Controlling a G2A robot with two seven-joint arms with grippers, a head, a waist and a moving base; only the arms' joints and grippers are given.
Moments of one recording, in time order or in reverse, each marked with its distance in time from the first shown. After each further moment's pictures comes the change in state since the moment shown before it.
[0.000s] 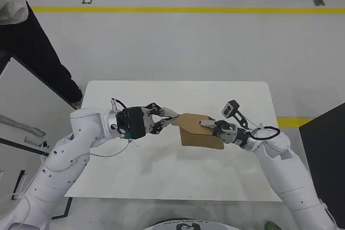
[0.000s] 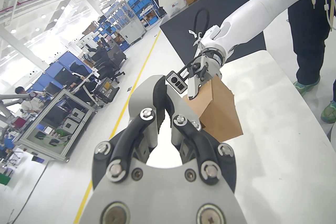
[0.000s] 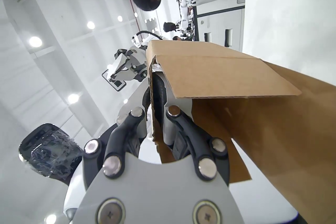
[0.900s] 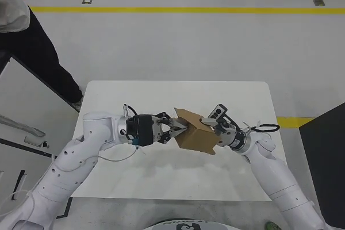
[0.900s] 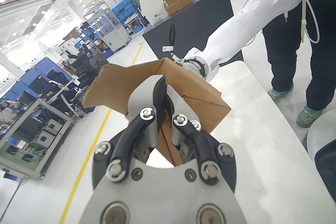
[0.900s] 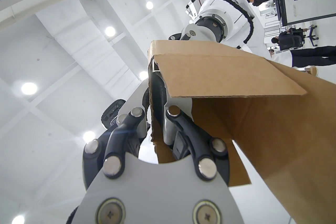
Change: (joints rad) left arm -0.016 -0.016 0.078 0.023 -0.026 -0.025 0.034; right arm 0.027 -0.041 -0.108 0.053 0.424 0.127 0.107
